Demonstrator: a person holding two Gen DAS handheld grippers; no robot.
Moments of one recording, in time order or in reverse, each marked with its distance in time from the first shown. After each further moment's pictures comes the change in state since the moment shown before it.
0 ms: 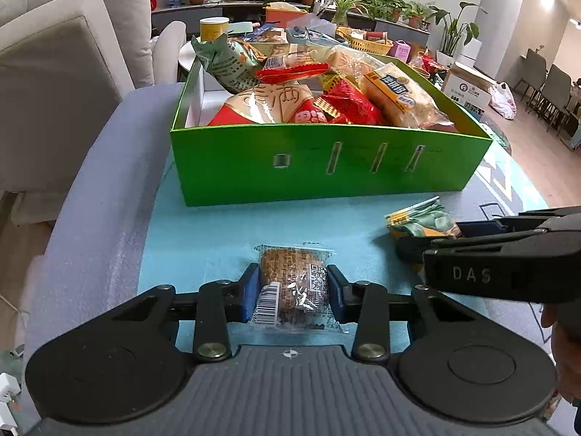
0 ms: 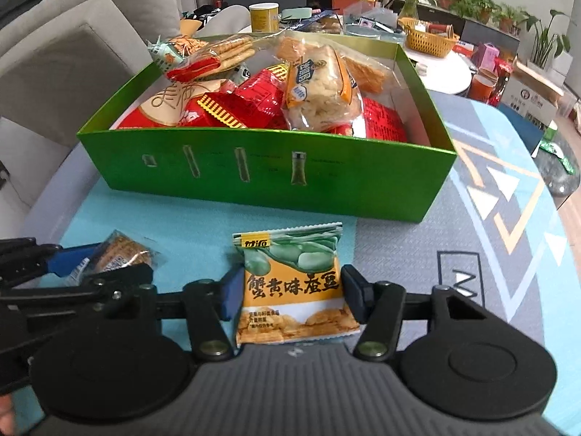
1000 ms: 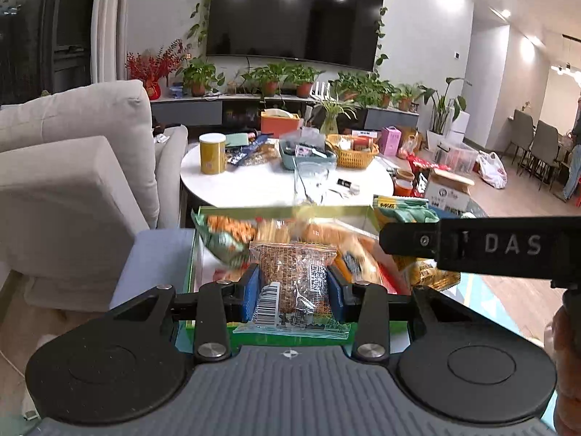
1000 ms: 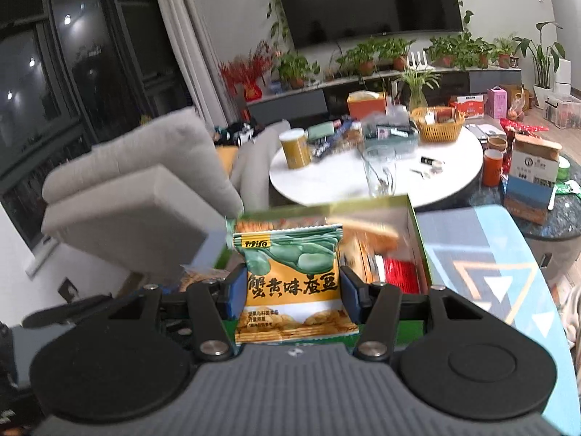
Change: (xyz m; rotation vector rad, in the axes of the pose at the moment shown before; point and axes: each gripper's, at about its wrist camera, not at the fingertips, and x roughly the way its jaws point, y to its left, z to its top) left arm -0.083 -0.023 0.089 0.011 -0.300 0.007; right arm -0.106 -0.007 0.083 0.136 -0.338 0.168
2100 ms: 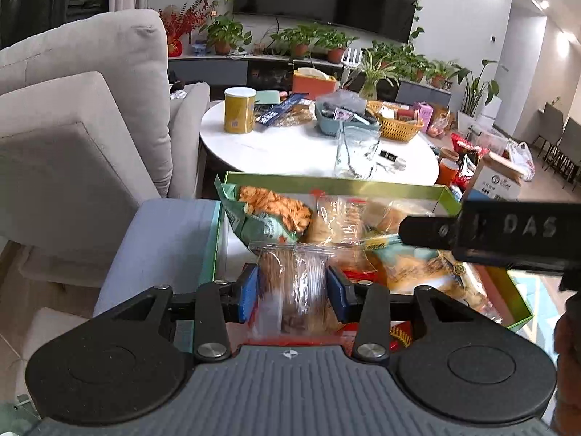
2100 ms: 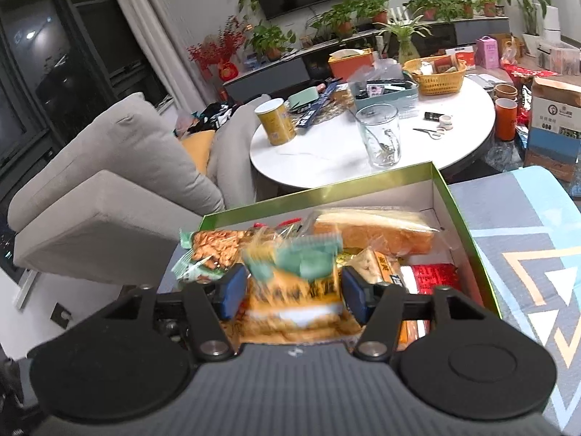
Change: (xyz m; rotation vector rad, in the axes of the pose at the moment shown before) left arm 0.109 0.048 -0.003 -0.057 0.124 0.062; right arm 0.103 -0.020 0.001 0.119 0.099 -0.021
